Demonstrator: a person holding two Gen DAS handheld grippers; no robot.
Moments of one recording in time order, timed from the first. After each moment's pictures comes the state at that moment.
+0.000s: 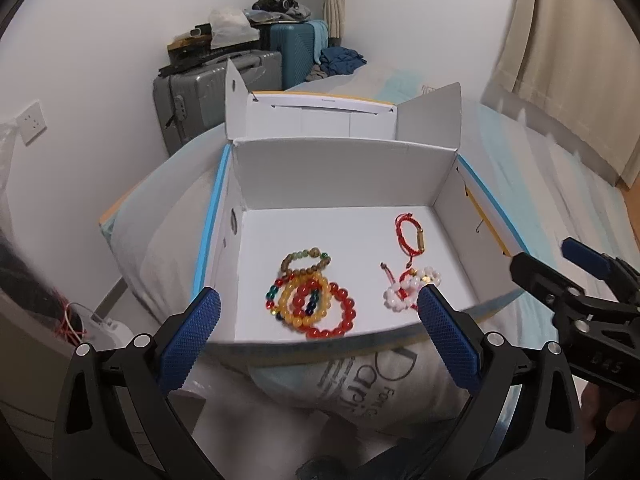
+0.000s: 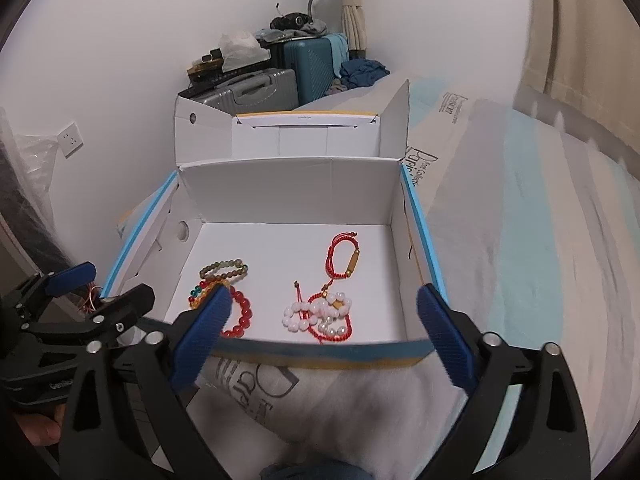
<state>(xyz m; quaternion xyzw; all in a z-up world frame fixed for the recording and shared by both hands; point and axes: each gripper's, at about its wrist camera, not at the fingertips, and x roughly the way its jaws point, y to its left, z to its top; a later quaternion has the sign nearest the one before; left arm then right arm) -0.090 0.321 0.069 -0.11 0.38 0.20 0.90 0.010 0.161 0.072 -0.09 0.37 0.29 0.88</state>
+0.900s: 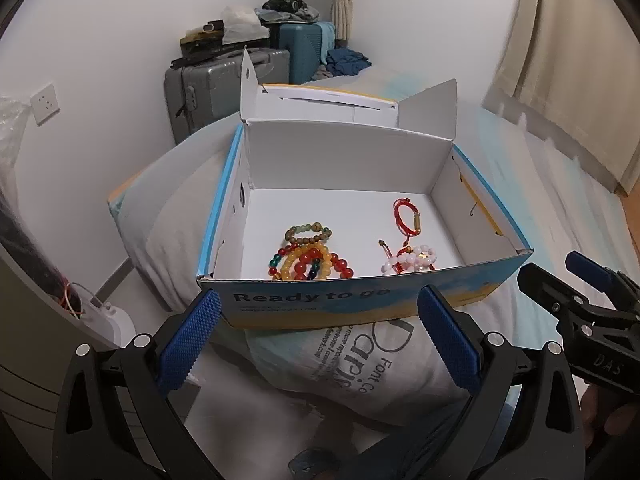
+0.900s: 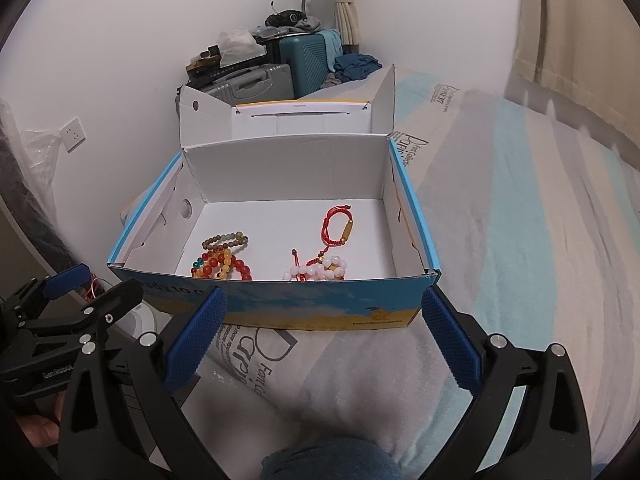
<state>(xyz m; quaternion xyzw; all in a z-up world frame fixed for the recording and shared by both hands) -0.125 0.304 0.061 -0.13 0.37 0.20 0.90 -0.019 0.138 0.060 -0.09 0.37 0.28 0.88</state>
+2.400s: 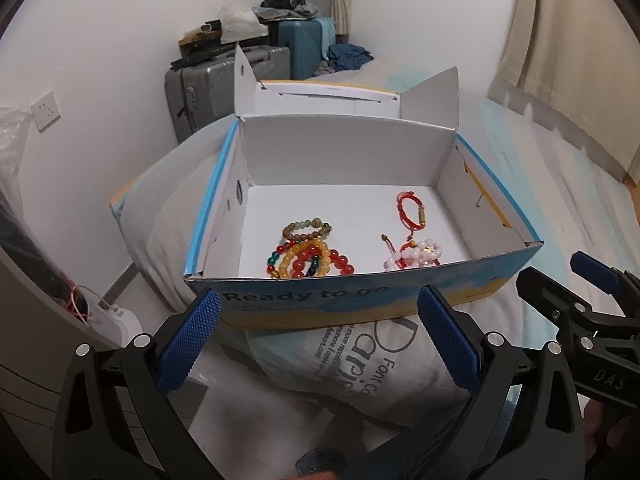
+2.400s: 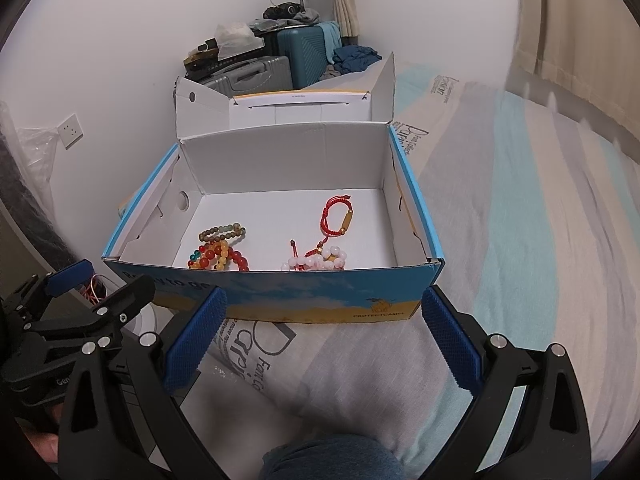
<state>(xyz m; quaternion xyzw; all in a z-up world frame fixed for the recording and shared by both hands) -0.114 0.295 0.053 -0.11 0.38 0.22 0.89 -0.016 0.138 0.052 -0.08 0.39 0.28 0.87</state>
